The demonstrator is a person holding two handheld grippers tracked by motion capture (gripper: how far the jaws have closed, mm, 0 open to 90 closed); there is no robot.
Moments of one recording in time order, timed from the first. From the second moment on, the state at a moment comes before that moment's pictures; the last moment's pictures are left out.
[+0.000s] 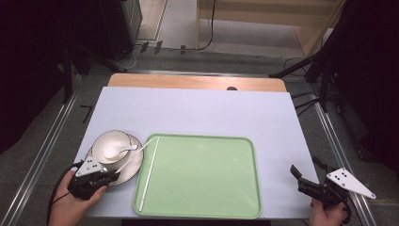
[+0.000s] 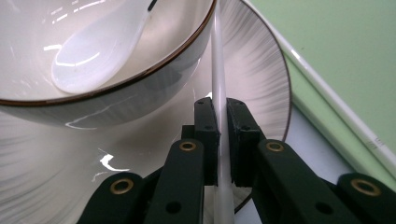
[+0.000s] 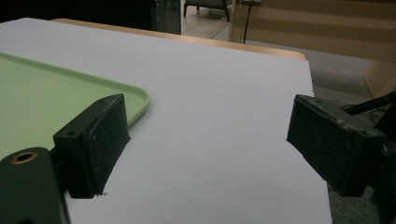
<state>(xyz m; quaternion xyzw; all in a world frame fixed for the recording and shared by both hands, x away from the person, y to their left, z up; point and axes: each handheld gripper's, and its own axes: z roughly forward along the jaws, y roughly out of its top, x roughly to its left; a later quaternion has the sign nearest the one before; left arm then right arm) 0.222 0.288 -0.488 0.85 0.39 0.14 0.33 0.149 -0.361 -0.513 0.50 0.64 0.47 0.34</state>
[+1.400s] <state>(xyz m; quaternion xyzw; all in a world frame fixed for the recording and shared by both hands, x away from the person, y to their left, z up) 0.199 0.128 -0.520 0.84 0.42 0.11 0.34 0.150 -0.370 -0.512 0.49 0.63 0.50 0.33</state>
